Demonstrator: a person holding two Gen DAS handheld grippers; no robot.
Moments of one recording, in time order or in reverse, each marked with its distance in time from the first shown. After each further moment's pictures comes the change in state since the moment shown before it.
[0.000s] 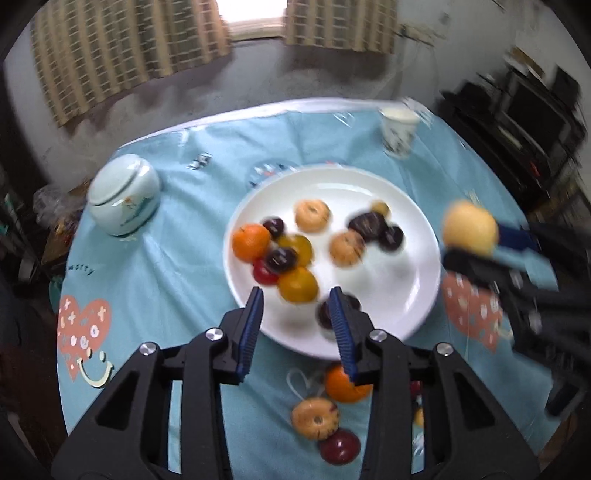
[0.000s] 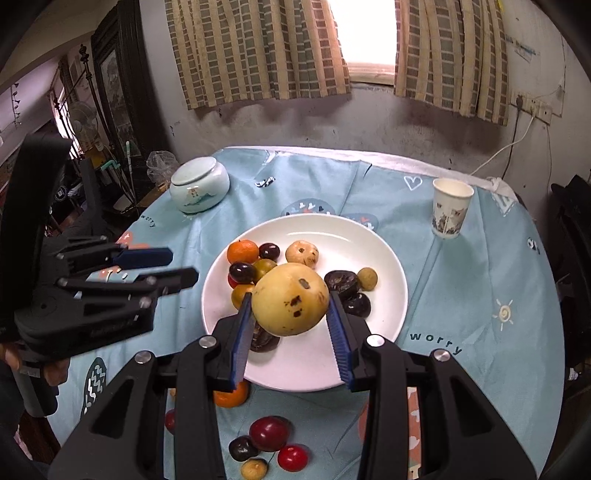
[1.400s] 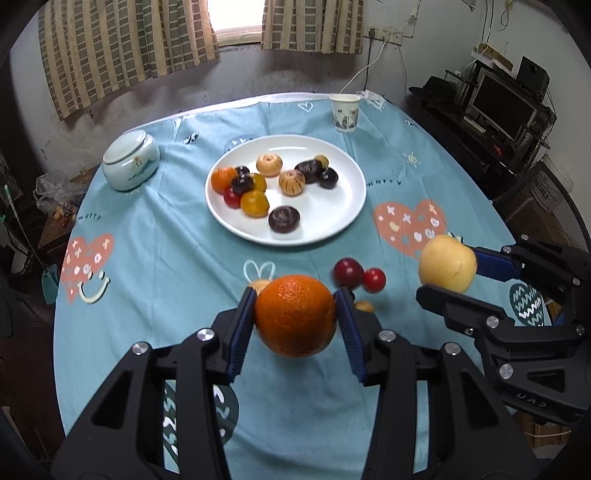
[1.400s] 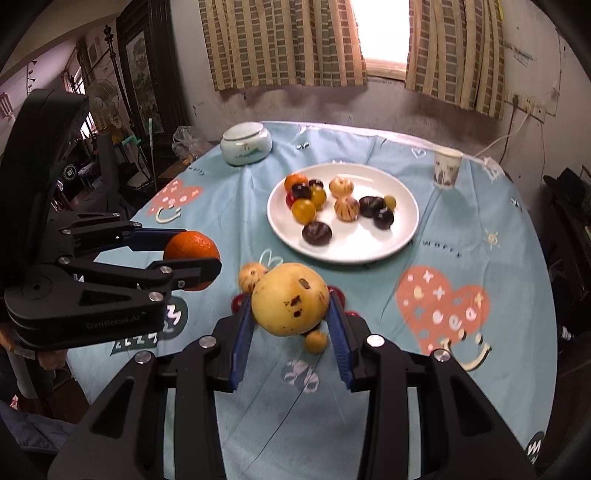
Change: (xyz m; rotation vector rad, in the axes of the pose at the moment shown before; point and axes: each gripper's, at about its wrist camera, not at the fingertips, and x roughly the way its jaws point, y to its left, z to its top) left arm -0.102 -0.041 -0.092 -0.026 -0.029 -0.042; right arm -0.104 0.071 -0.094 -0.050 0.010 0.002
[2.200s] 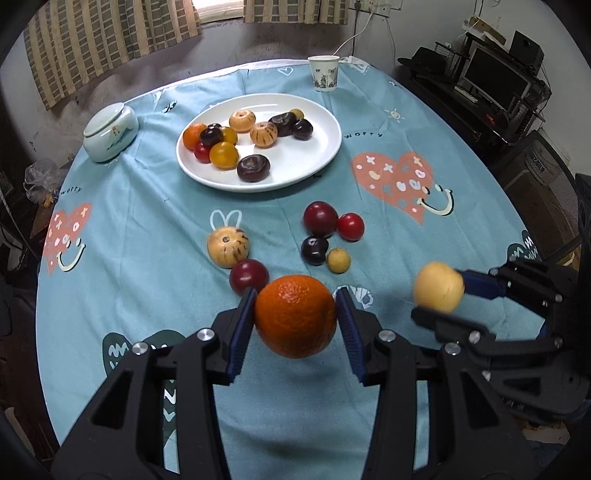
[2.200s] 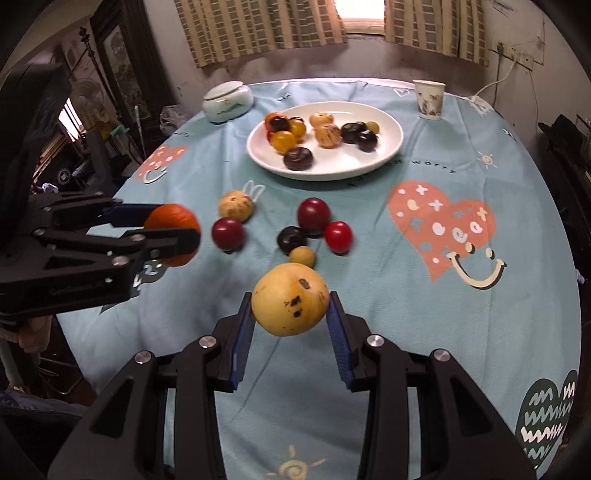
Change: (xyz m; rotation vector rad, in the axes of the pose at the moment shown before) left arm 0.017 -0.032 -0.046 0.032 0.091 -0.022; right arm 0.007 -0.008 -0.082 0.096 0.127 0.031
